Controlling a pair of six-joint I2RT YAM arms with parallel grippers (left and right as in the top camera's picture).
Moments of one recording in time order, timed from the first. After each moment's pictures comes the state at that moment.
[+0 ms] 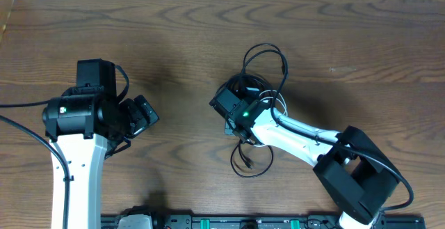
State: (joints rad) left arm 0.07 1.22 1.29 -1.44 0.02 -0.57; right arm 0.84 1.89 1.17 -0.59 0.20 0.95
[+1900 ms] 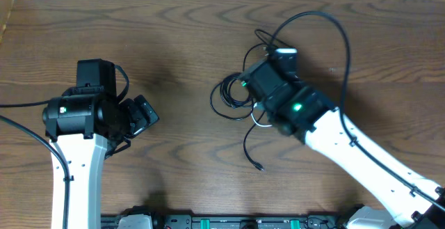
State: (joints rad) left arm 0.07 1.22 1.29 -1.44 0.02 -0.57; right arm 0.72 1.51 1.30 -0.86 0.52 0.67
